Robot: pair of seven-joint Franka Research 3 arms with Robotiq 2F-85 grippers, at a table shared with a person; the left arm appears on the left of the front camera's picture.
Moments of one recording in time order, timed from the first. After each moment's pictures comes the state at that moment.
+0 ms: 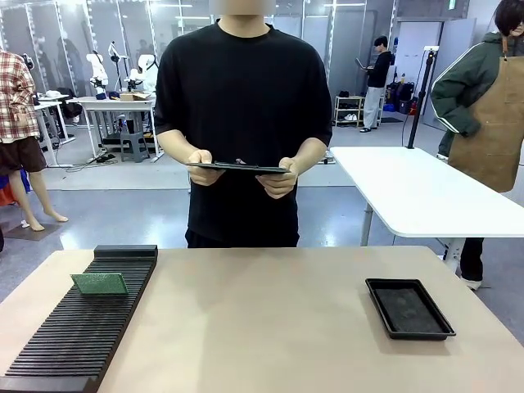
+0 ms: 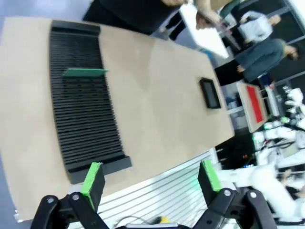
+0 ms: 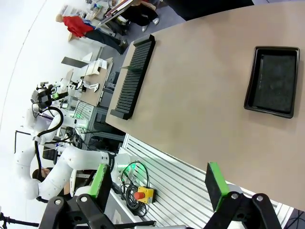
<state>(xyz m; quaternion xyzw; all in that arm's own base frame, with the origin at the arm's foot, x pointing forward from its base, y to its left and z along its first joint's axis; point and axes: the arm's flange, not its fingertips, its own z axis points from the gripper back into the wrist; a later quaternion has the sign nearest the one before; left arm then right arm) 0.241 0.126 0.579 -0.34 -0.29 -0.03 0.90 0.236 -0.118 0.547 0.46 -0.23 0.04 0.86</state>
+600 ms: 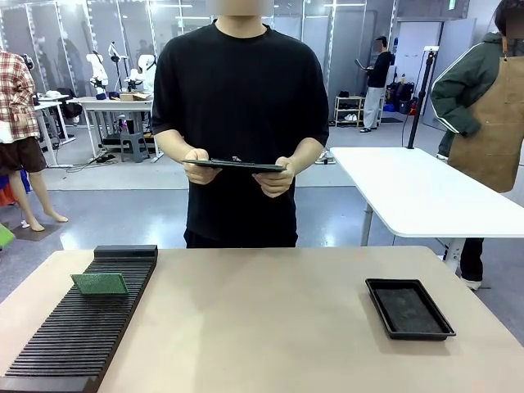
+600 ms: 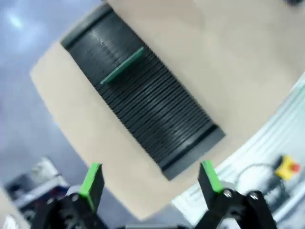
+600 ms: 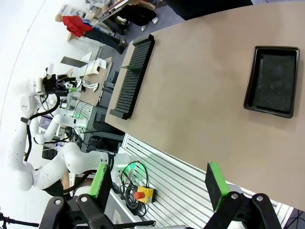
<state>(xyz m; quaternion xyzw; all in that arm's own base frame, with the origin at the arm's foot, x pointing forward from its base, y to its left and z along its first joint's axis) 0.335 -0.006 0.578 0.01 -0.19 -0.36 0.91 0.237 -0.117 0.547 0.46 -0.23 0.04 0.86</state>
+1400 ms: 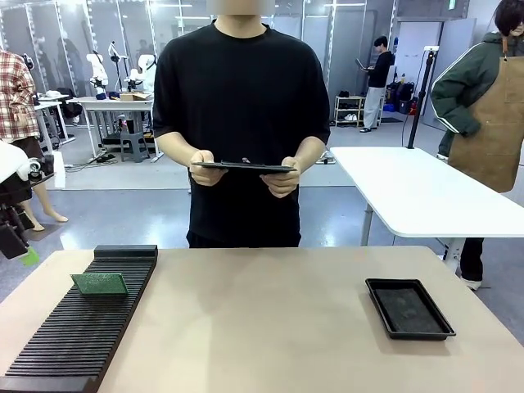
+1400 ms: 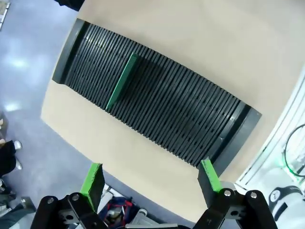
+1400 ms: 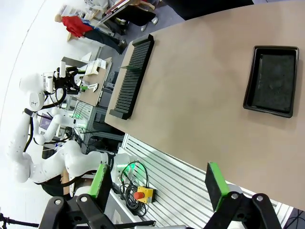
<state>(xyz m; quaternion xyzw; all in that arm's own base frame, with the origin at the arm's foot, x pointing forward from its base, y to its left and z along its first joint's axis) 0.369 -0.028 0.542 0.07 -0.16 -0.51 0.84 0.237 -0.118 0.547 0.46 -0.23 0.04 0.86</state>
